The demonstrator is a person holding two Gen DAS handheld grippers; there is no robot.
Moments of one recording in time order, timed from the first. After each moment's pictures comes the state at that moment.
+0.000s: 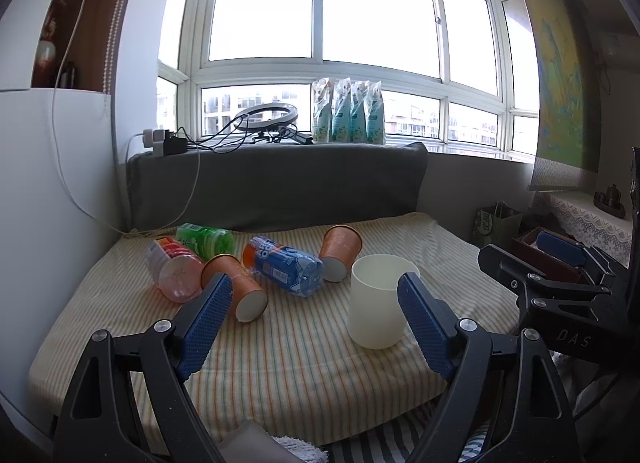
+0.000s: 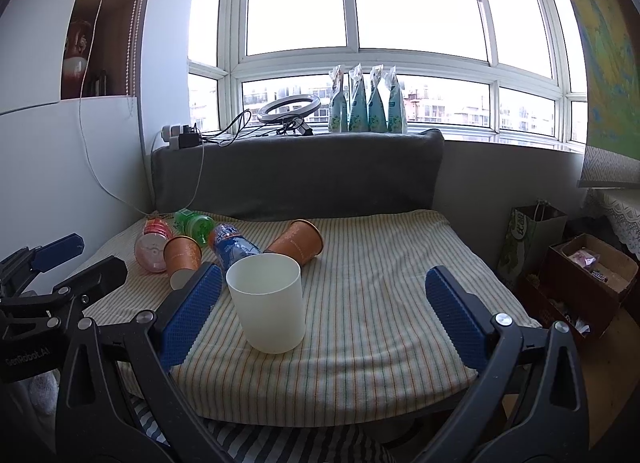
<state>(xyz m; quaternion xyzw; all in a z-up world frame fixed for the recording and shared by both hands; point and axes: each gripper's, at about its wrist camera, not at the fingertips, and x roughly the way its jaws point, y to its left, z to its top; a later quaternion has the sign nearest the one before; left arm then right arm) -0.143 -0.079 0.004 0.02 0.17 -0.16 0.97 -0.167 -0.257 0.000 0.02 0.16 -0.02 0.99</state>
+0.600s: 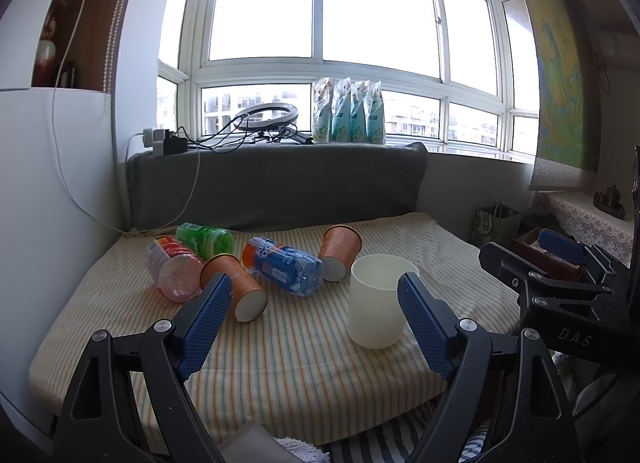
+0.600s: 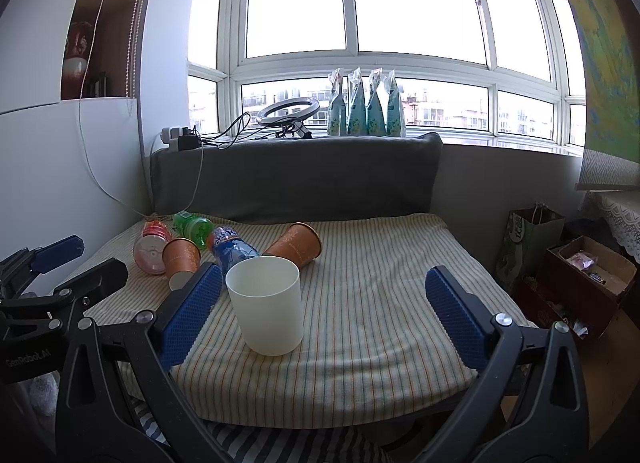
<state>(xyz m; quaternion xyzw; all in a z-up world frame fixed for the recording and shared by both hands) -0.143 -0.079 0.004 0.02 0.17 -0.16 0.97 -0.168 -0.257 0.002 0.02 0.15 -0.03 0.99</state>
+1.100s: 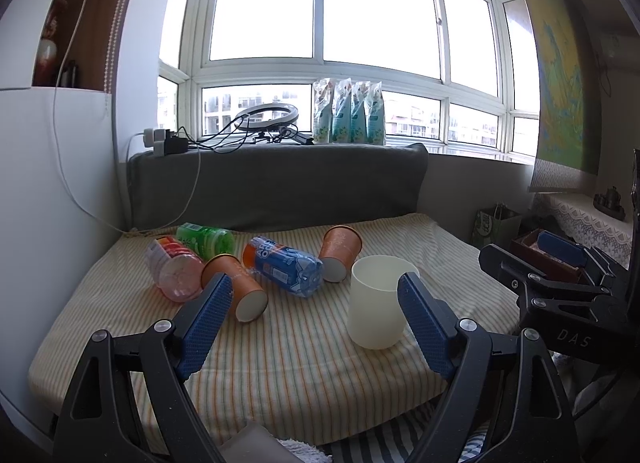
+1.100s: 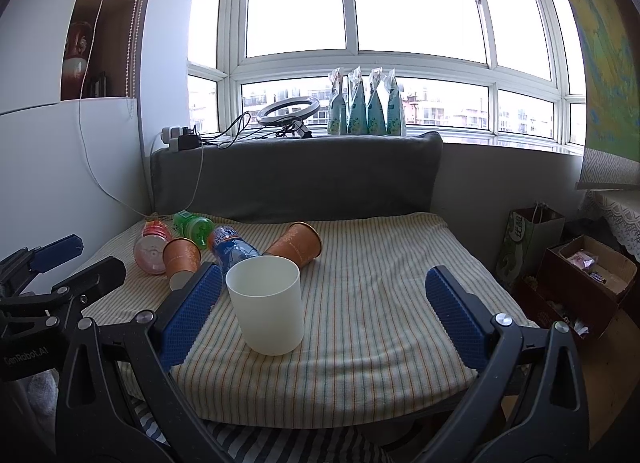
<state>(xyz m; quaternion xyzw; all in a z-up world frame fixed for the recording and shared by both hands) -0.144 -0.078 0.005 0.02 0.17 -0.16 0.97 -0.168 -0.257 0.002 0.02 0.16 -0.03 0.99</state>
